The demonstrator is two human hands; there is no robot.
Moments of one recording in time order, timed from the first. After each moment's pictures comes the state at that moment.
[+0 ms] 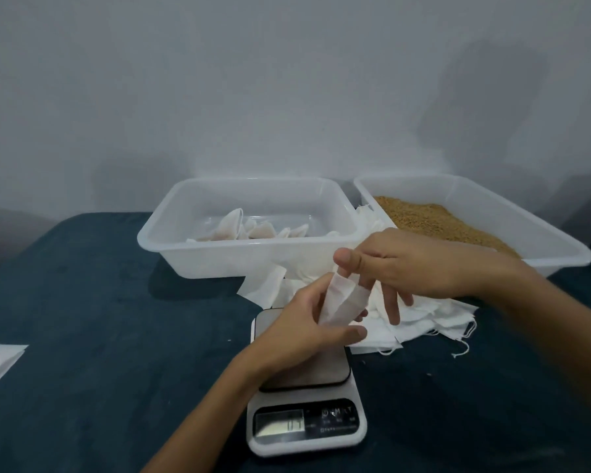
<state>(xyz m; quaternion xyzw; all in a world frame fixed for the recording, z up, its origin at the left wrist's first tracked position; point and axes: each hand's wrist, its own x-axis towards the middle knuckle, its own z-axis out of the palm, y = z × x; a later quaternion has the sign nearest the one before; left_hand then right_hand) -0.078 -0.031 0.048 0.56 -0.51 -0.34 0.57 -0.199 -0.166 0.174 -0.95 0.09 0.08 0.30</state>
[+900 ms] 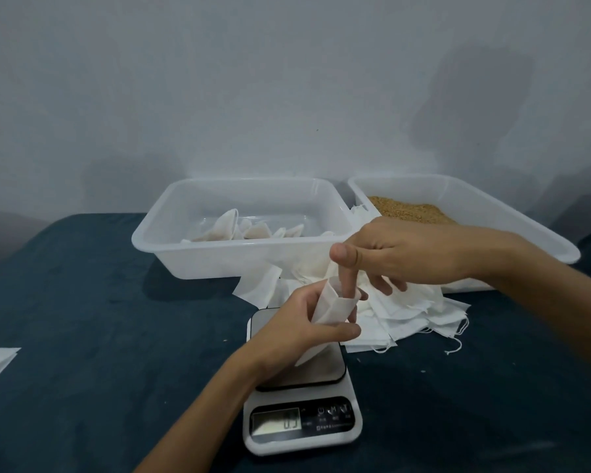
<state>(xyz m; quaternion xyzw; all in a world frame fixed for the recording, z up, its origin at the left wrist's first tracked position) -0.079 -0.029 0.052 0.51 -0.50 -0.39 0.58 -0.198 -0.158 0.195 -0.96 0.05 0.09 0.25</state>
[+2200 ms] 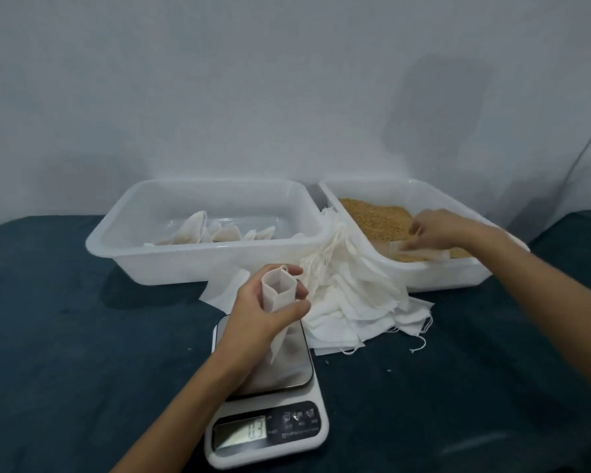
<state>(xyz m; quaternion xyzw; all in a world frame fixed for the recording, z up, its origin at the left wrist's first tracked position) -0.081 -0.035 0.047 0.55 -0.40 -0.26 0.68 -0.221 -0.364 0.136 -0.90 0.42 0.07 0.01</state>
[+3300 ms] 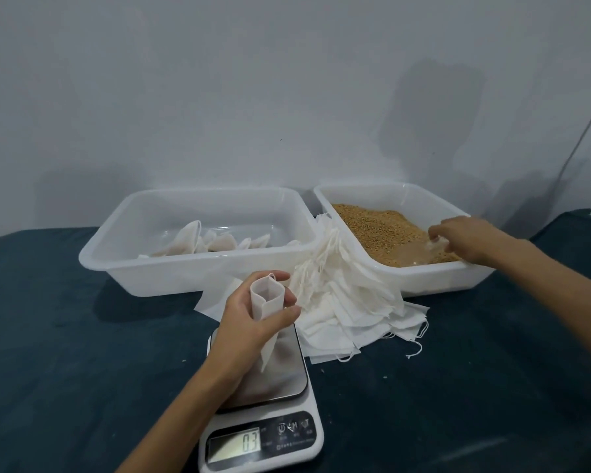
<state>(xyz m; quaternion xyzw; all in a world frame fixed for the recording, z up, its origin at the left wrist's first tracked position) -0.081 -0.034 0.052 0.57 -0.39 -0.25 0.68 -0.278 -0.441 0.108 -0.91 0.33 0.06 -0.24</state>
